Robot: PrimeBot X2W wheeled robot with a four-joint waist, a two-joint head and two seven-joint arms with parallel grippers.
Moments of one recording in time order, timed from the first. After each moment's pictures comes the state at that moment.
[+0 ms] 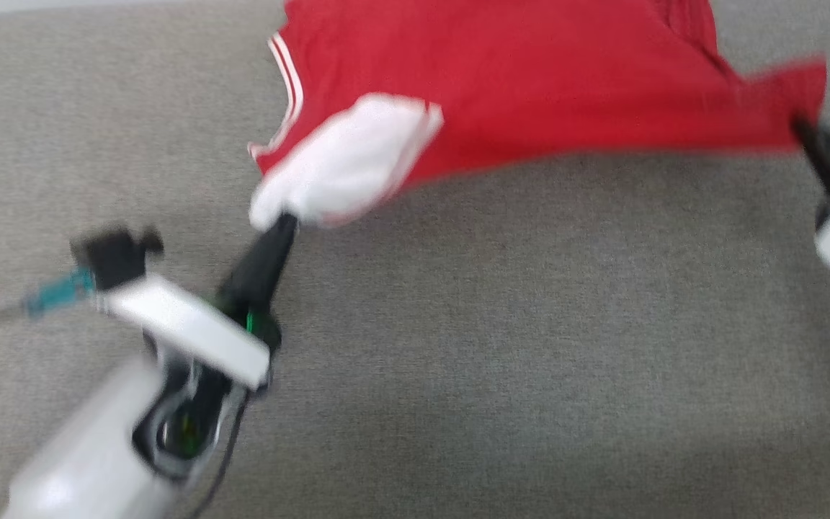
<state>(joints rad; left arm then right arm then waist) -0.57 0.54 -0.73 0.19 -1.42 -0.13 -0.24 -0.79 -0.67 0.53 0.58 1.00 0.13 0.05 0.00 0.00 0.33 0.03</state>
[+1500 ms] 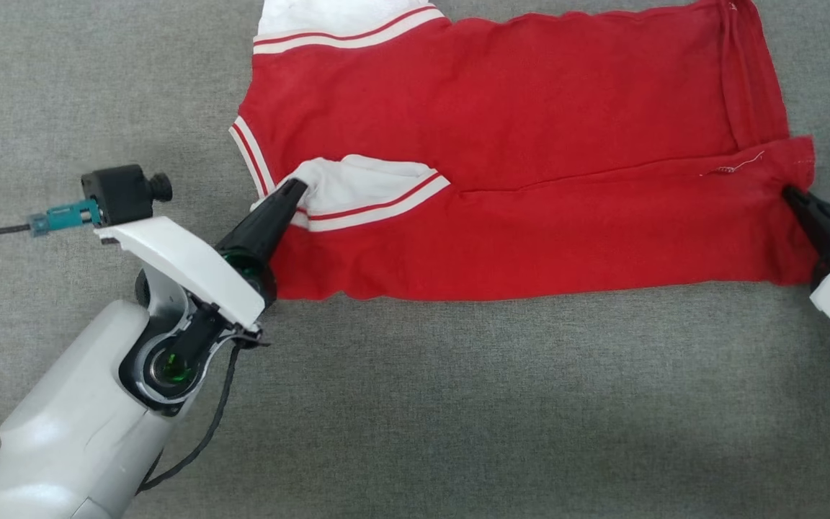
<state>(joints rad) -0.65 0.51 -0.68 0.28 -1.44 -0.13 -0.02 -0.45 -0.48 0.03 0.28 0.78 0.13 0.42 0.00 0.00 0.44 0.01</state>
